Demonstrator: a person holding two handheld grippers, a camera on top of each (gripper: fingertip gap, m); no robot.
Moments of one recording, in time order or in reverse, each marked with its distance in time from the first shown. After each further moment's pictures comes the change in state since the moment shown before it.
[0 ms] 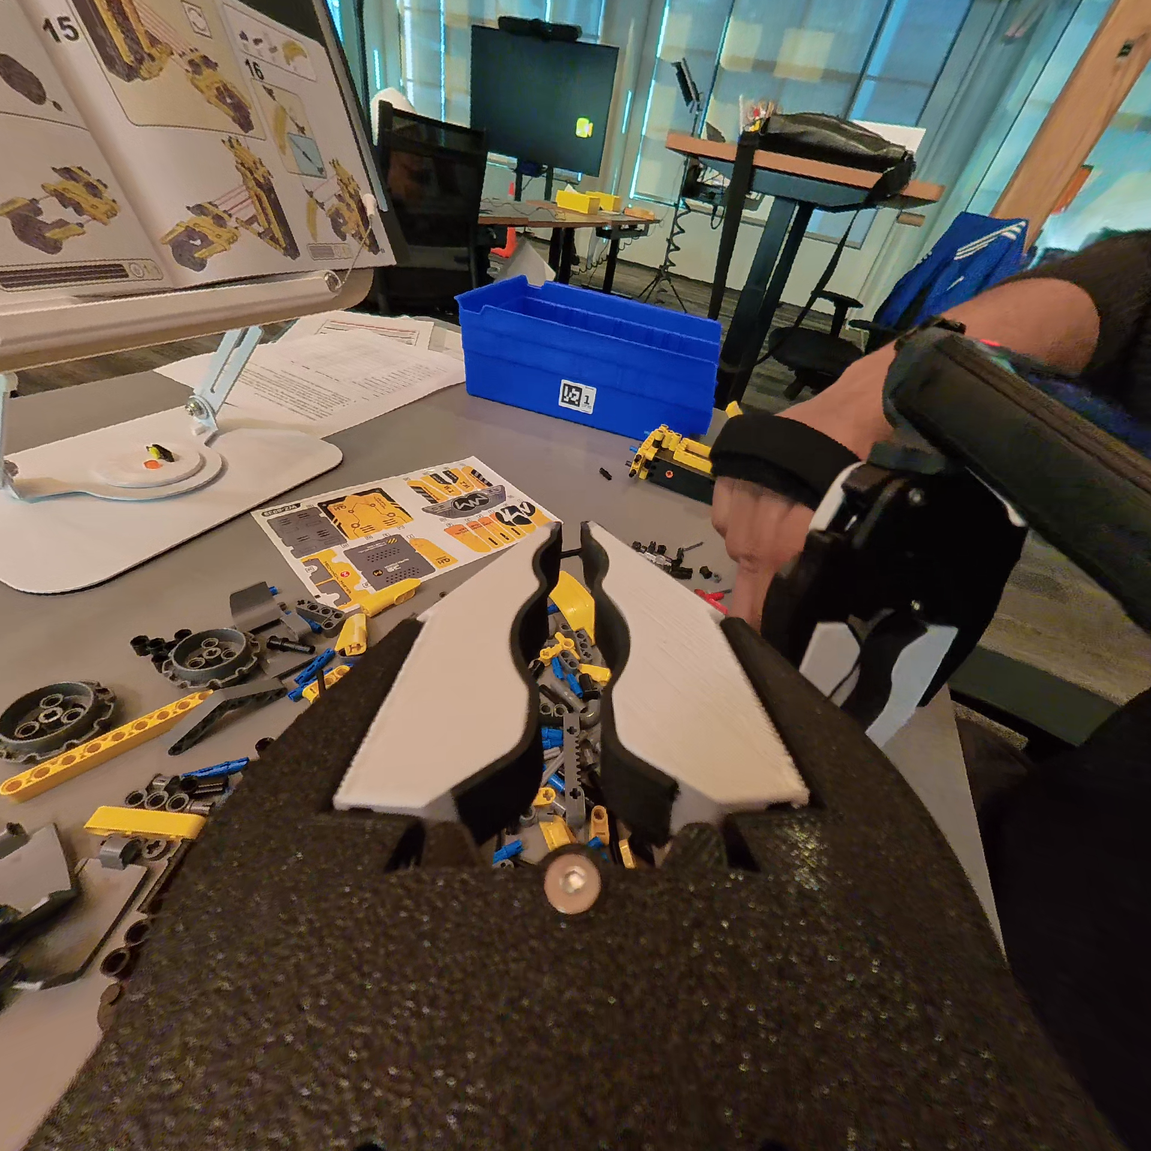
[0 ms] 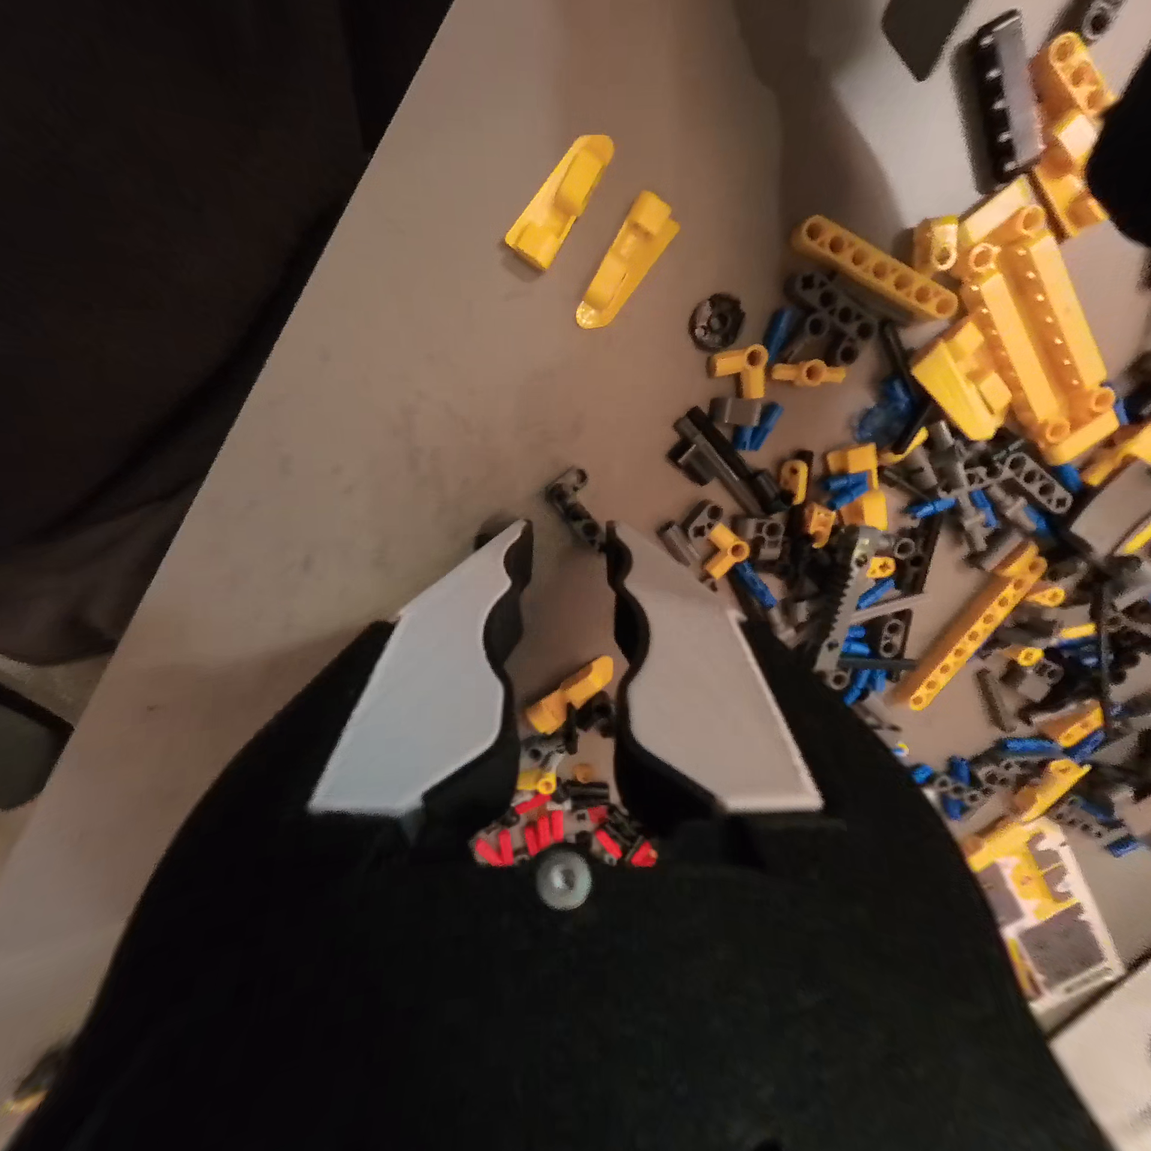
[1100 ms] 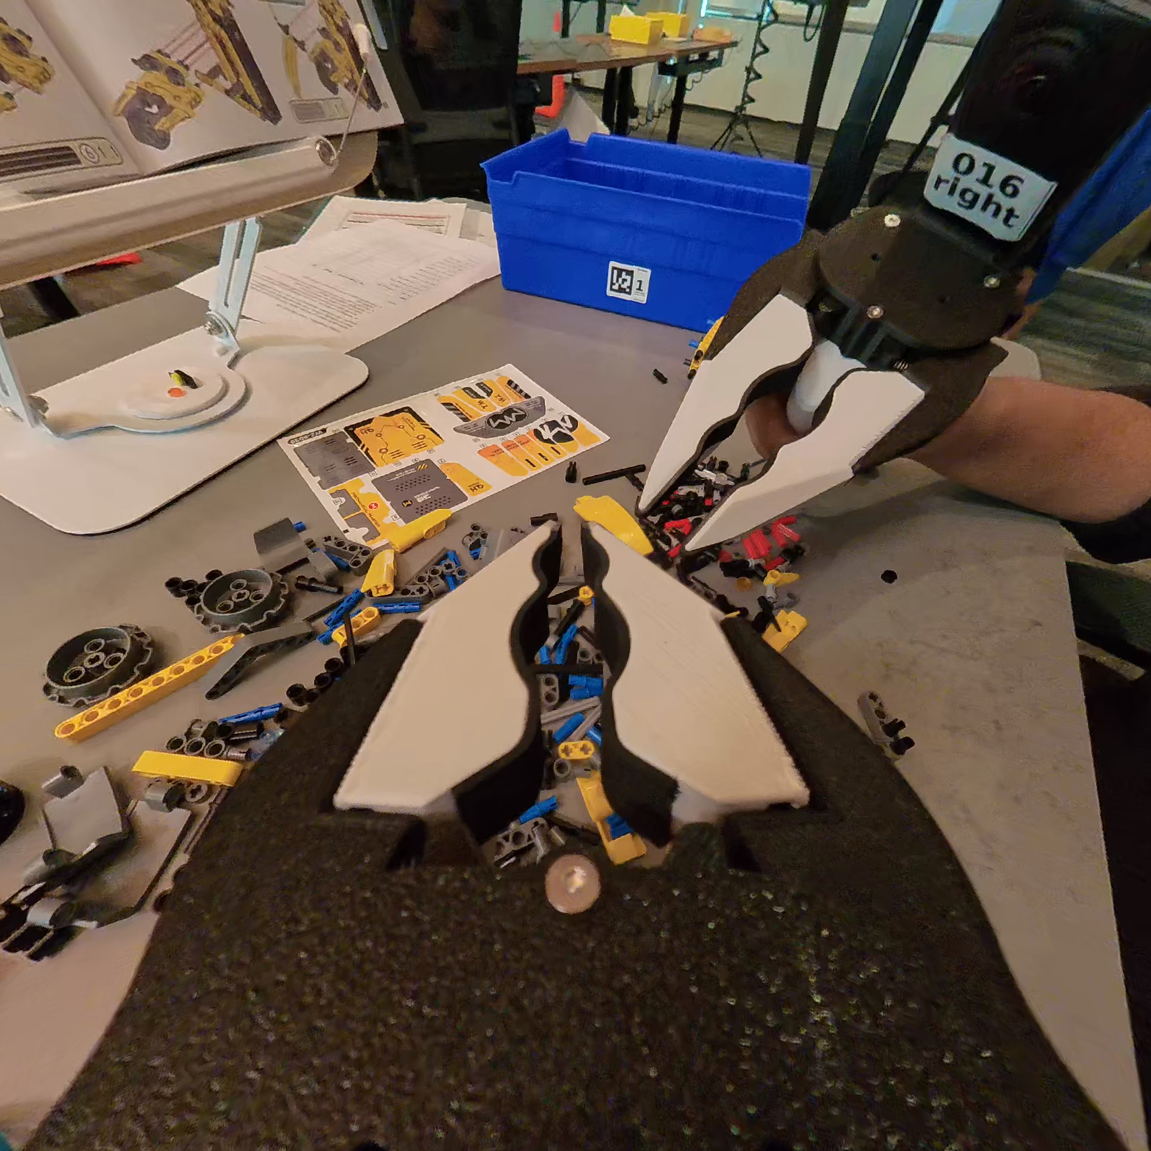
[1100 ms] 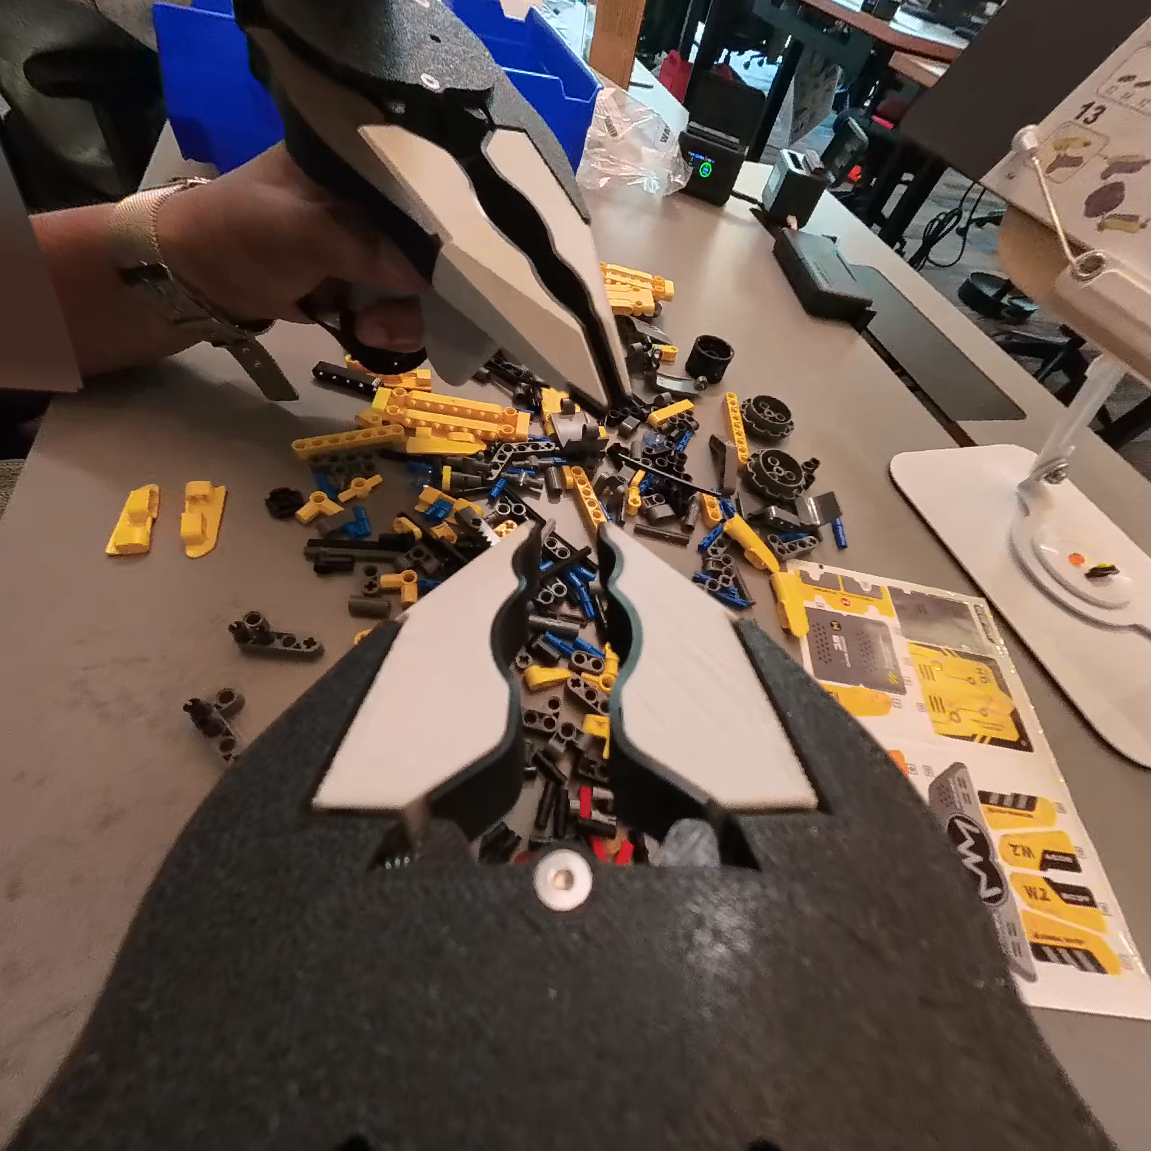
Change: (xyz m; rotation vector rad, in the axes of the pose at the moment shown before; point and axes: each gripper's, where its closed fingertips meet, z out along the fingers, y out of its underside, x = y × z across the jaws) left arm -0.010 0.034 0.016 -0.182 -0.097 0.081; right arm 0.087 0.050 -0.081 0.706 0.690 0.591
